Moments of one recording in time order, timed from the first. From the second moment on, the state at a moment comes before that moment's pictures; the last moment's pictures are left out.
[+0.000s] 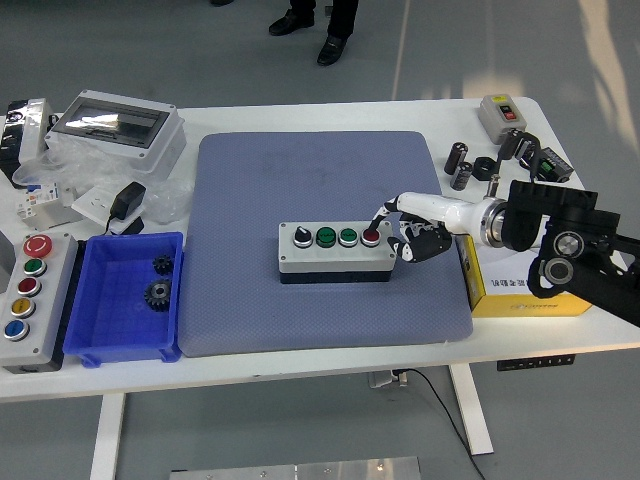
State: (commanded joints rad) left arm -0.03 0.14 -1.53 -0.18 1.49 0.04 0.28; right arm 0.84 -0.64 0.45 1.51 -1.30 0.21 -0.33
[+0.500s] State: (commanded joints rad) left arm -0.03 0.14 -1.52 -0.18 1.48 0.04 0.27; right arm 0.83 -0.61 0.41 1.45 -1.31 0.18 -0.32
